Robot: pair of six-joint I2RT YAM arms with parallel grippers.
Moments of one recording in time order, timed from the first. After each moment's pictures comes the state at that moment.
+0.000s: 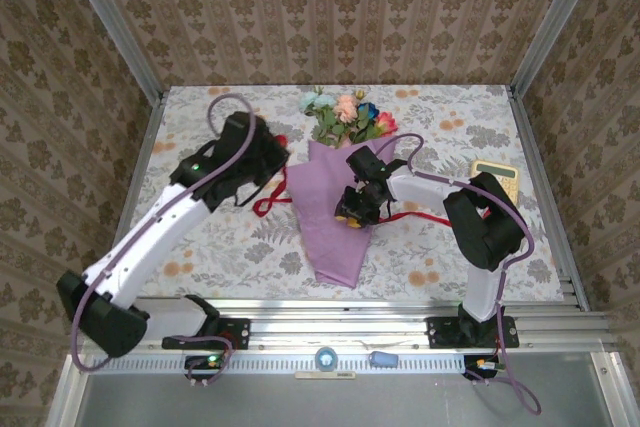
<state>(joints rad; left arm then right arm) -0.68 1.28 1.33 -0.70 -0.06 -1.18 0.57 1.86 1.18 -0.55 -0.38 0.94</state>
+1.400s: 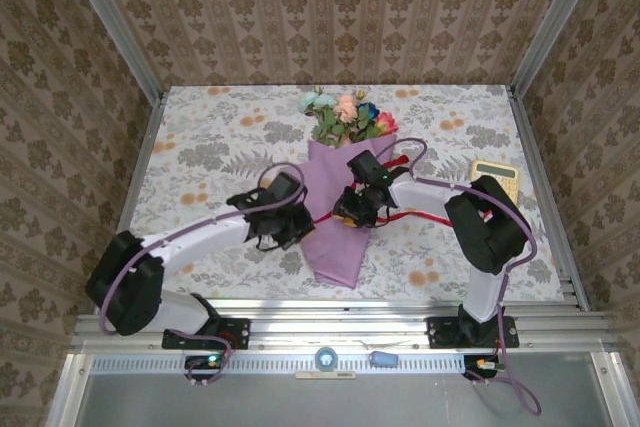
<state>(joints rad) -0.80 1.40 0.82 -0.49 0.18 -1.31 0.58 1.83 1.10 -0.40 -0.37 1.02</state>
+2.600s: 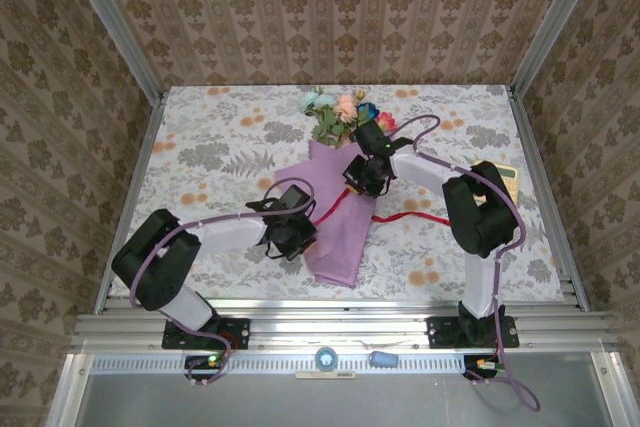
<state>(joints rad) -0.81 1.56 0.76 -0.36 0.16 -1.40 0.45 1.95 1.38 -0.57 -0.21 1.16</state>
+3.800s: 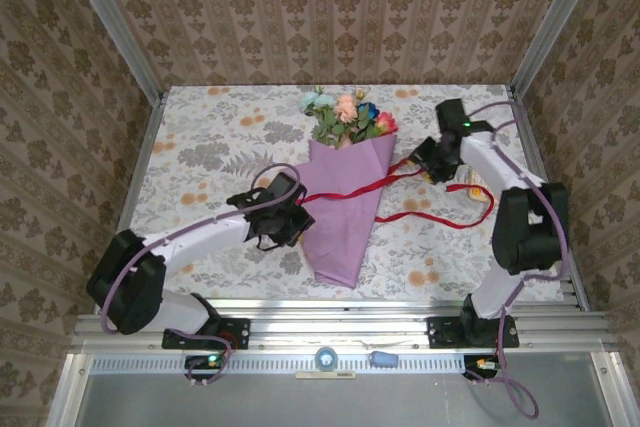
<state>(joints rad) -0.78 1.37 0.84 -0.52 0.12 -1.46 0.03 1.69 1.31 -0.82 -0.20 0.86</state>
